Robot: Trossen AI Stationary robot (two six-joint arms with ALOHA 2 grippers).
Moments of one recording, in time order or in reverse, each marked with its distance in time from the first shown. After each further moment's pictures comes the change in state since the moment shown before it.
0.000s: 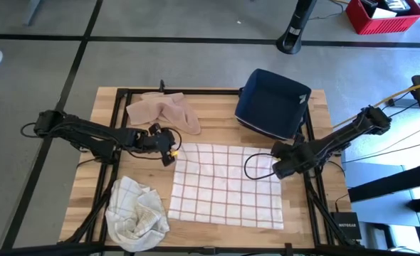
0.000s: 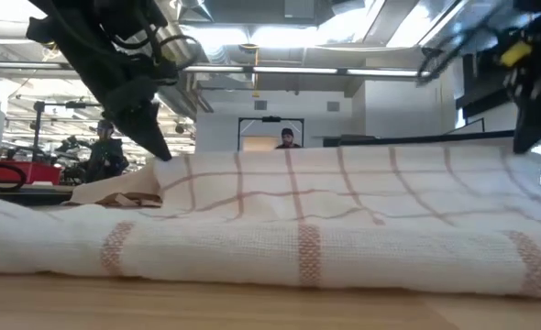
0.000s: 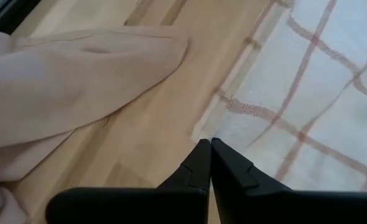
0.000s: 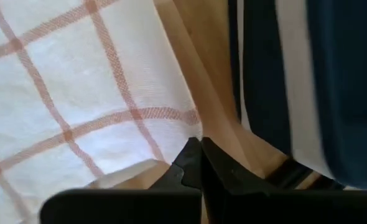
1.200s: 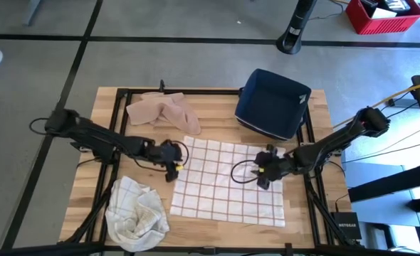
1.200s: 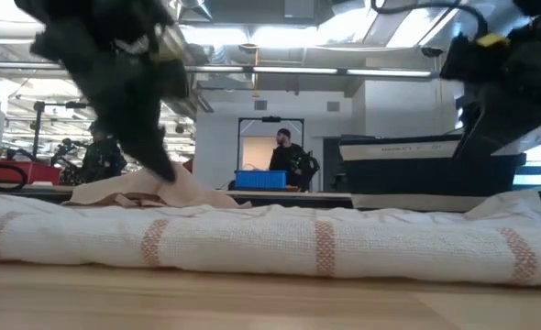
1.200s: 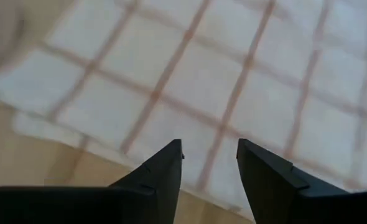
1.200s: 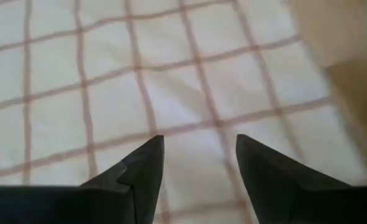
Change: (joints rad) left arm -0.106 0.190 -0.010 0.244 0.271 -0.055; right arm -0.018 0.058 -0.209 0.935 -0.064 -0.245
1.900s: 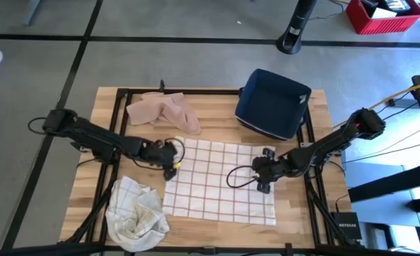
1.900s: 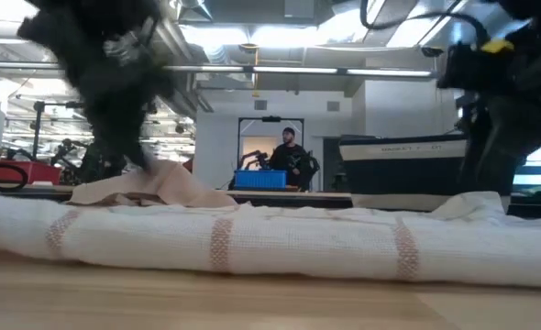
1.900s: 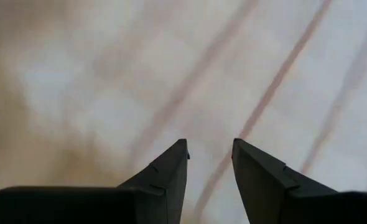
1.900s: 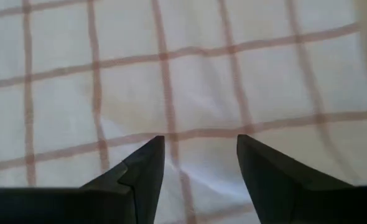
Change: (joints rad) left arm -0.023 -0.080 0.037 -0.194 -0.099 -0.207; right arm -0.003 0.083 0.086 -0.120 -0.100 -0.068
